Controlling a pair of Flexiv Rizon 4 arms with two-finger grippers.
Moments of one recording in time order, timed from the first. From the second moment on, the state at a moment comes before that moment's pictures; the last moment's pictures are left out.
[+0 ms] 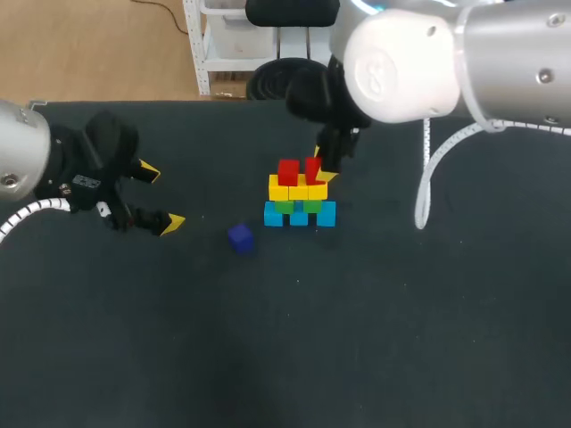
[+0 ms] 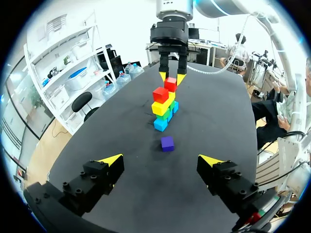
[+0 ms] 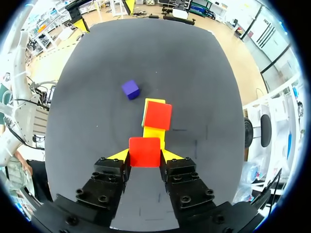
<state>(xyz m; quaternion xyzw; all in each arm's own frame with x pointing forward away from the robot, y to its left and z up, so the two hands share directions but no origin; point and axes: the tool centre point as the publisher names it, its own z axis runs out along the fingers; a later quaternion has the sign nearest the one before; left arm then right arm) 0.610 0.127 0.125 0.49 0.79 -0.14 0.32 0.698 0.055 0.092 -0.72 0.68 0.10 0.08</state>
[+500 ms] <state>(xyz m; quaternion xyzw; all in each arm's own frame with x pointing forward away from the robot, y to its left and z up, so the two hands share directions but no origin) 0.610 0.127 0.125 0.49 0.79 -0.14 0.32 0.703 0.058 0.088 -0.72 0.68 0.10 0.08</state>
